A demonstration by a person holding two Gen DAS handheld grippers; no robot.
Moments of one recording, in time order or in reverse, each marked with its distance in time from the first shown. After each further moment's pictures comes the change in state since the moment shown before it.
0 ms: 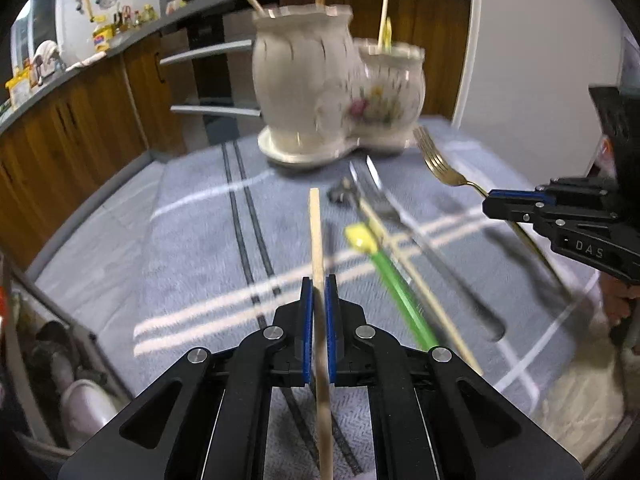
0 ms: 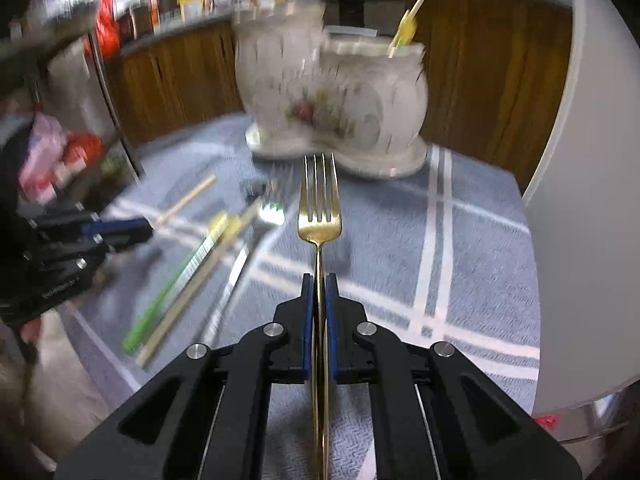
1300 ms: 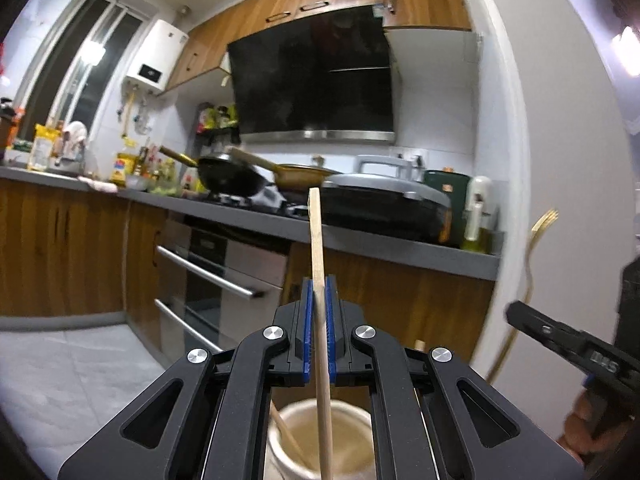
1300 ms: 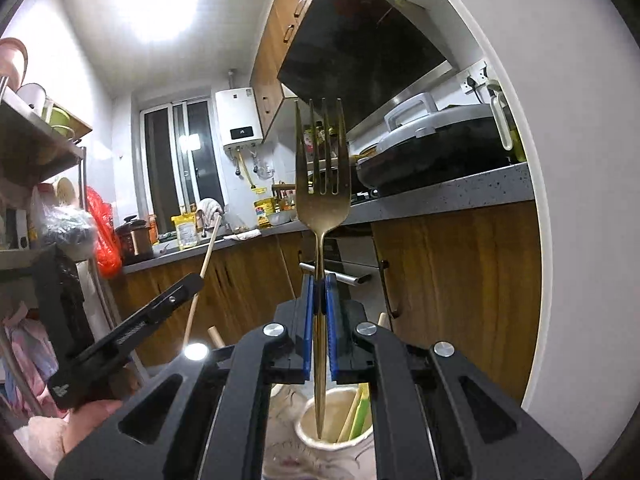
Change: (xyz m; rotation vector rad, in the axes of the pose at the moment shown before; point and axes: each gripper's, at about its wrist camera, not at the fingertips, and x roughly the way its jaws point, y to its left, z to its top) left arm -0.008 0.042 0.204 -0.172 -0.783 -0.068; right arm -0.053 -0.054 0.142 0.179 -0.740 0.007
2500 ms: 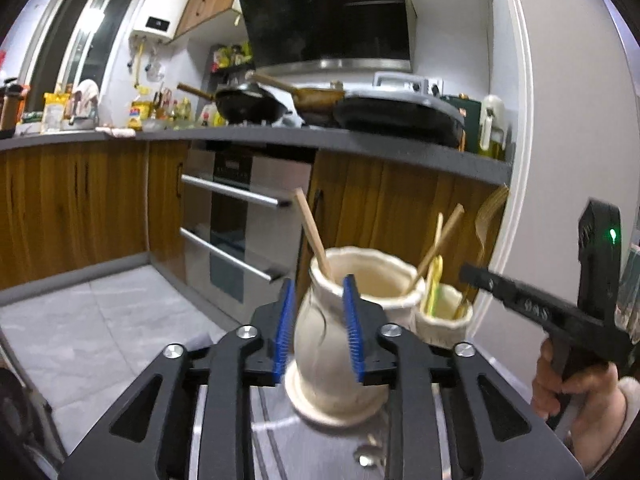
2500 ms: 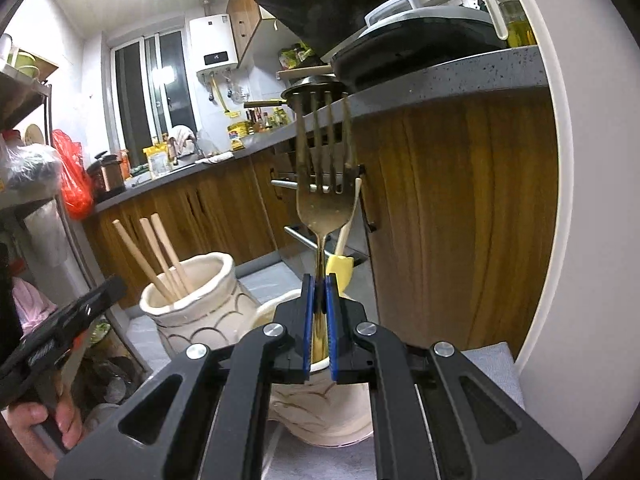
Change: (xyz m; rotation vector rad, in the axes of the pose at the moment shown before) left arm -0.056 0.018 -0.068 0.027 0.270 0.046; right arm 0.040 -0.011 -0.062 -0.021 0.281 -0.096
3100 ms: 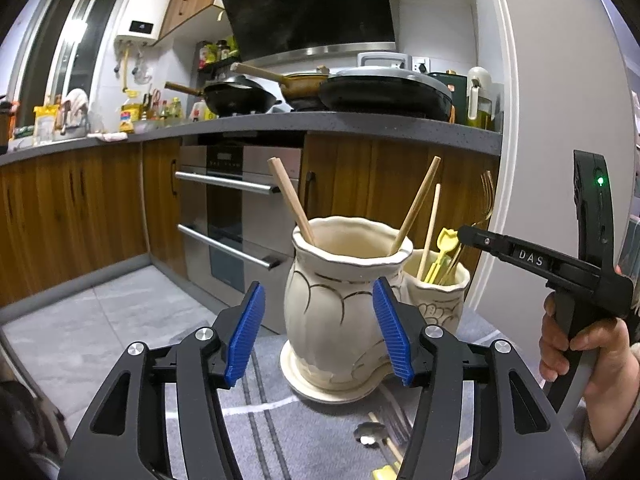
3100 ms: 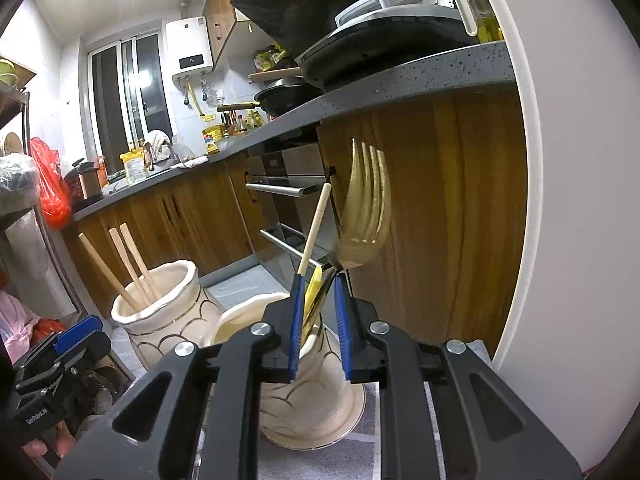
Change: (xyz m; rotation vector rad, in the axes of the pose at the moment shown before) left arm 0.001 -0.012 -0.017 0.073 0.031 0.008; right arm 0.002 -0.011 0.000 0.024 -0.009 -0.084
